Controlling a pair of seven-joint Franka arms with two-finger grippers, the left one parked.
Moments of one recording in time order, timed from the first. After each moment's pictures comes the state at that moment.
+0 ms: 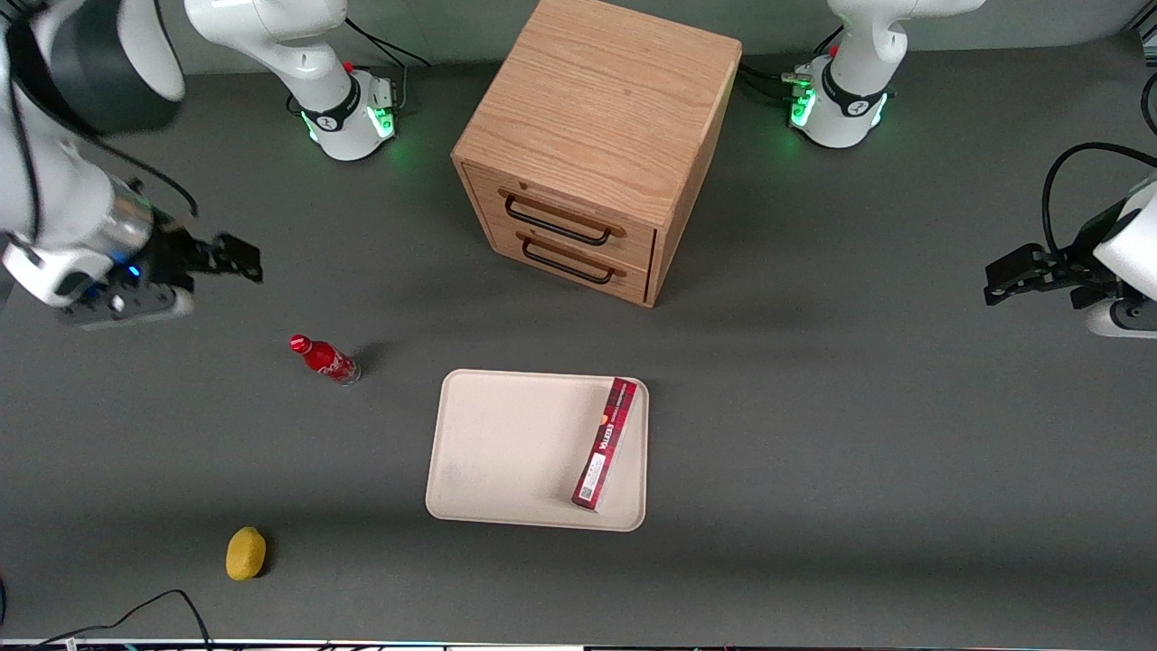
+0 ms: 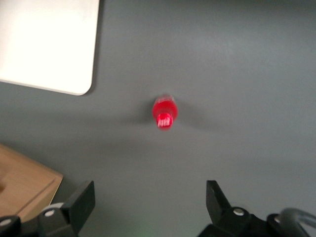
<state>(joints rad) 0.12 0.04 -0.02 -1.85 0.01 1.80 0.00</state>
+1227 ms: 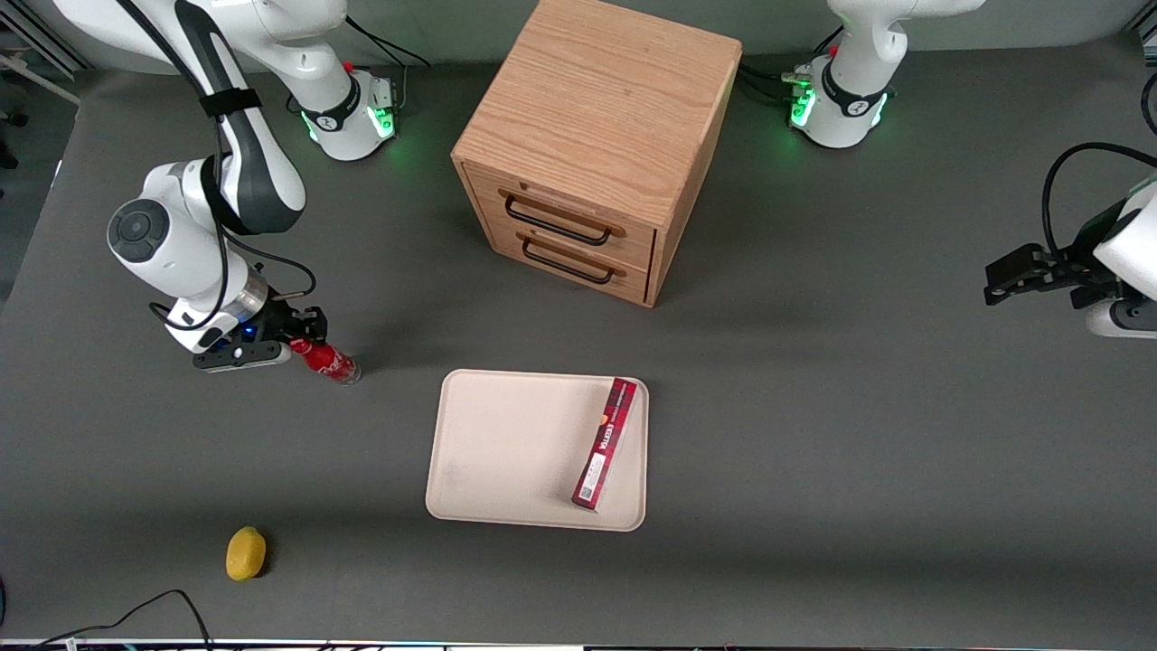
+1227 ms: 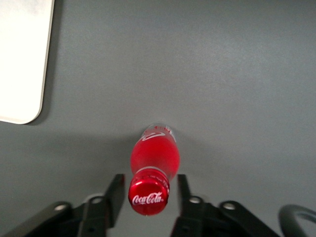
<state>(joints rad) 0.11 0.10 -0.02 -2.26 0.01 2.40 -0.02</state>
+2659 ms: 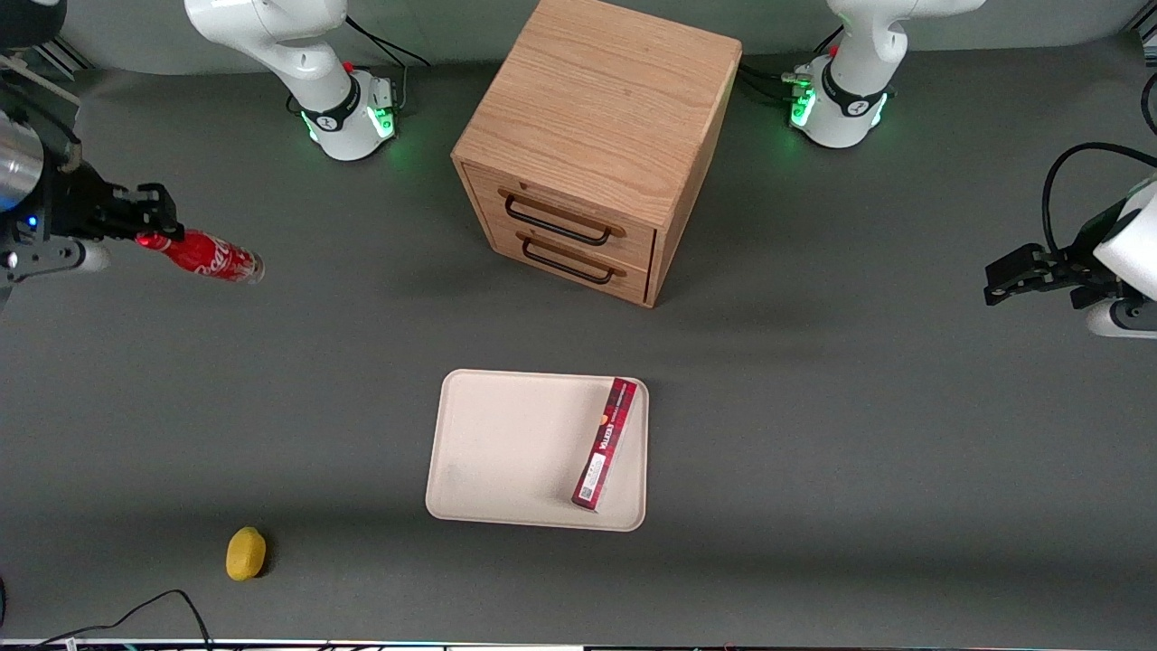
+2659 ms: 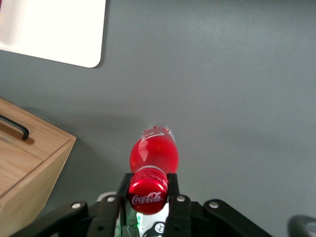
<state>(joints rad) 0.10 0.16 -0.01 -1.32 0.01 1.26 -0.01</state>
